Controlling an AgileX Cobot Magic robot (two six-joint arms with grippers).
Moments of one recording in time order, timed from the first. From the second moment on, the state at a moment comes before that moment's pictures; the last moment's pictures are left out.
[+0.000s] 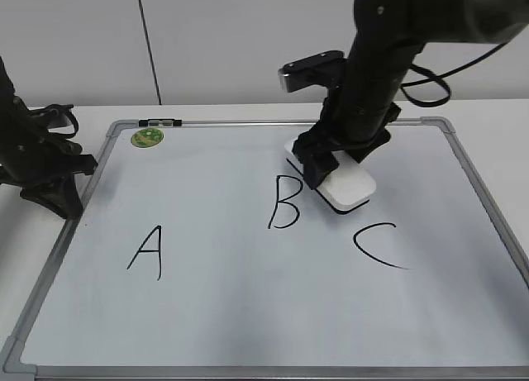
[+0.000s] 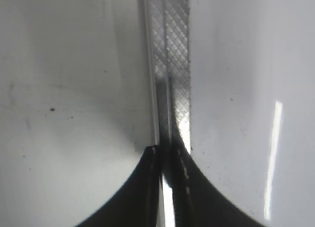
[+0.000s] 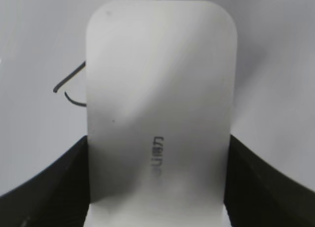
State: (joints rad) left arm -0.02 2.16 -1.48 -0.27 0.92 0.18; right arm 0.42 2.05 -1.66 0.07 1.01 -0.21
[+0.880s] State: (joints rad) left arm -0.02 2.16 -1.48 -0.27 0.92 0.18; right arm 0.43 2.47 -2.21 0.08 1.26 -0.28
